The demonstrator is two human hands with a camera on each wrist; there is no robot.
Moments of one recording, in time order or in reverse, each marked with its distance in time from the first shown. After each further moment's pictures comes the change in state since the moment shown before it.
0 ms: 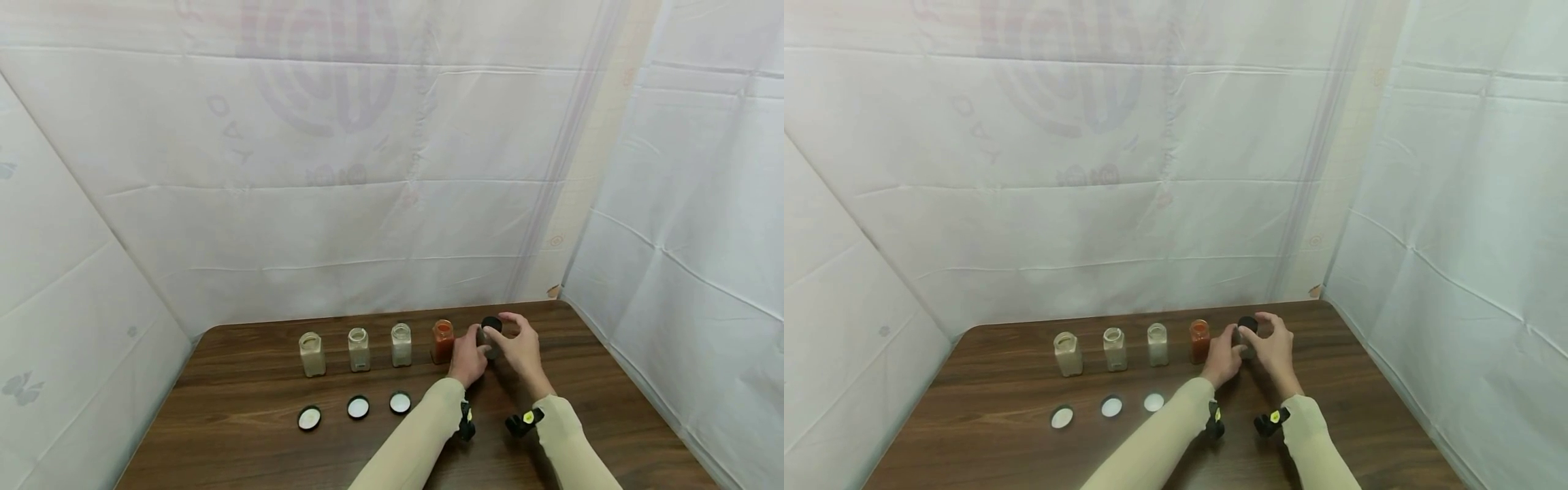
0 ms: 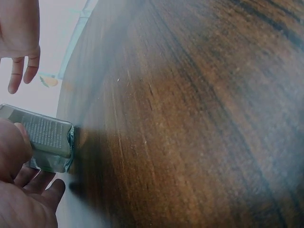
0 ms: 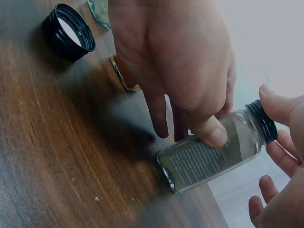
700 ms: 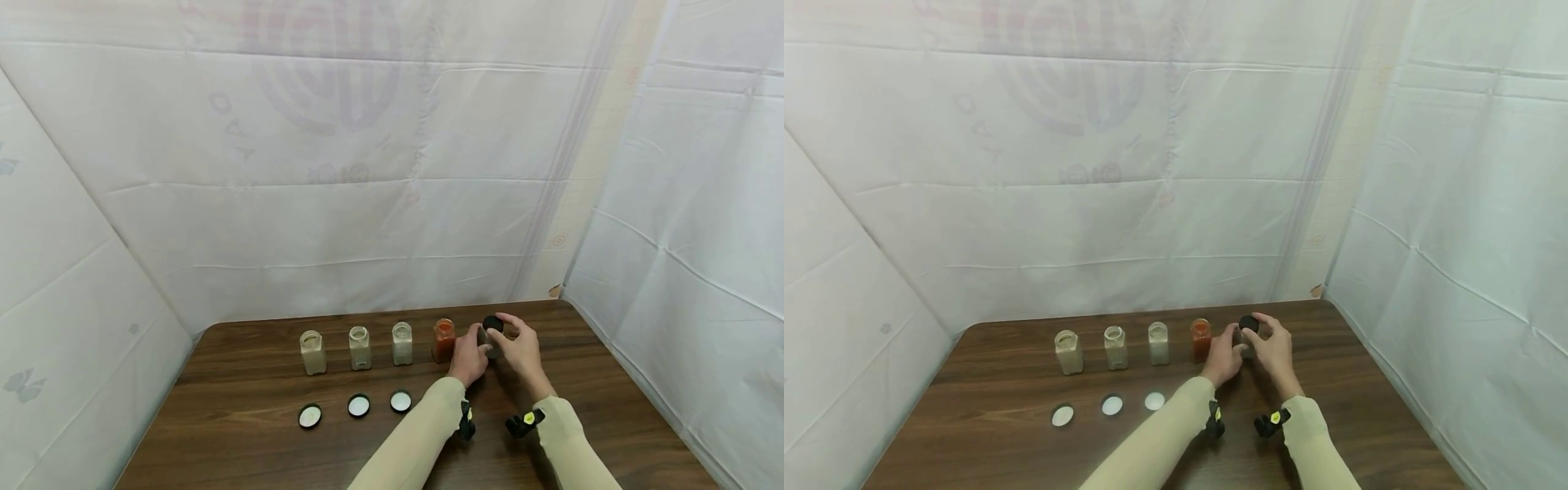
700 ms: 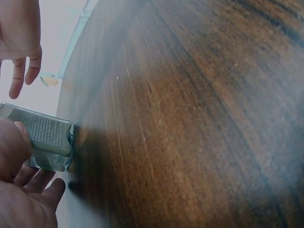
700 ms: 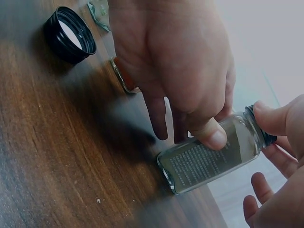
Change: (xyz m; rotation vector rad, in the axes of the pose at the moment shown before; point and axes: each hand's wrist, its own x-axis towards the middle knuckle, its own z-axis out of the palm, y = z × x) left_hand 0.000 -0.002 0.001 -0.002 0.006 -0.004; right_hand -0.003 -0.004 0.000 -0.030 -0.036 0.038
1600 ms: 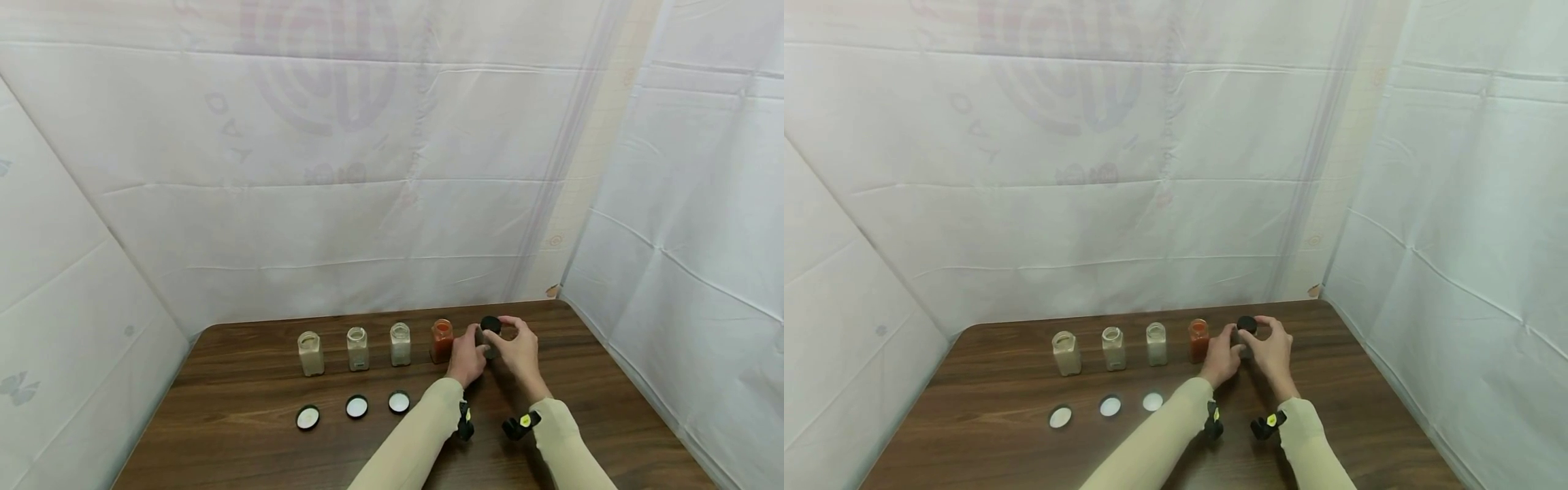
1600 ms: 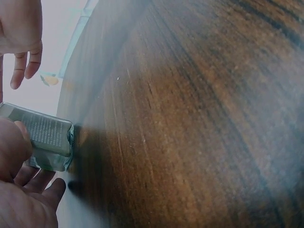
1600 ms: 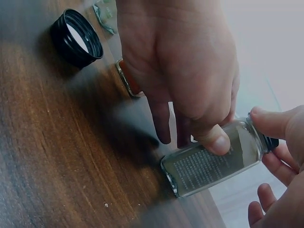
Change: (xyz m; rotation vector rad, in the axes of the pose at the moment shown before) left_hand 0.002 -0.003 0.001 -0.008 -0.005 0.010; right_hand -0.002 0.002 0.006 -0.061 0.118 -0.029
